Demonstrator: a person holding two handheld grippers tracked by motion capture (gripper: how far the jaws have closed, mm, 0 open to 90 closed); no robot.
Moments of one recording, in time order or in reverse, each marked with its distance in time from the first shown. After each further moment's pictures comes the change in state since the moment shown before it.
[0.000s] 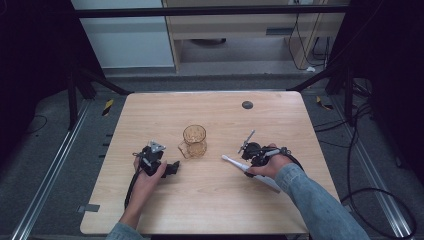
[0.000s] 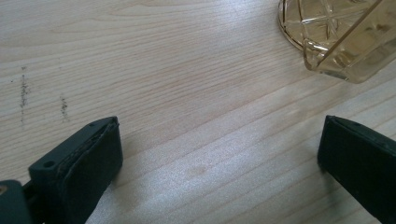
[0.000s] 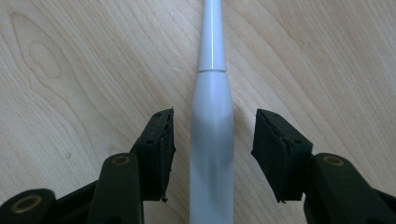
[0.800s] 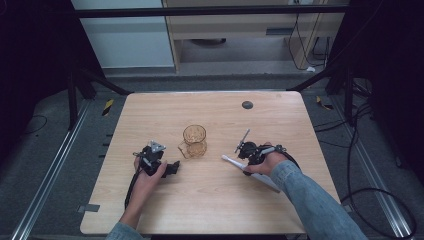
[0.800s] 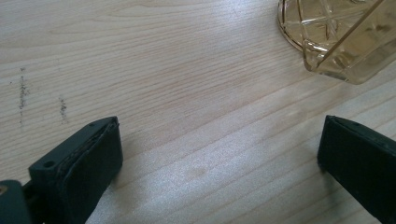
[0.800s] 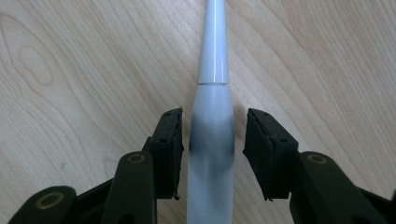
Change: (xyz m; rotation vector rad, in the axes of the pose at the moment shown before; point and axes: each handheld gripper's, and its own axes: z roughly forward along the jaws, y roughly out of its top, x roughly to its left) left arm 0.000 0.001 0.001 -0.001 -0.003 0.001; right arm -0.003 0.011 0.009 0.039 0.014 -0.020
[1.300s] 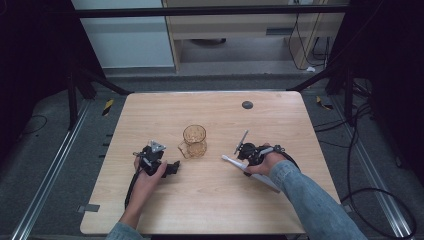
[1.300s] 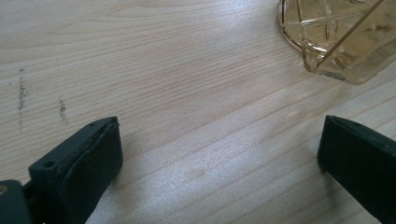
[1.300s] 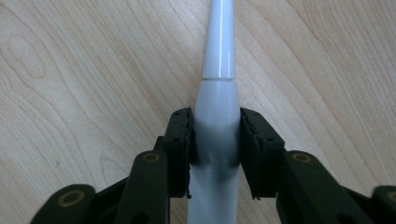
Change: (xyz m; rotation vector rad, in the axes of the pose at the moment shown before) left arm 0.000 0.000 0.000 0.000 -0.001 0.001; right arm -0.001 0.001 0.008 0.039 0.021 -0.003
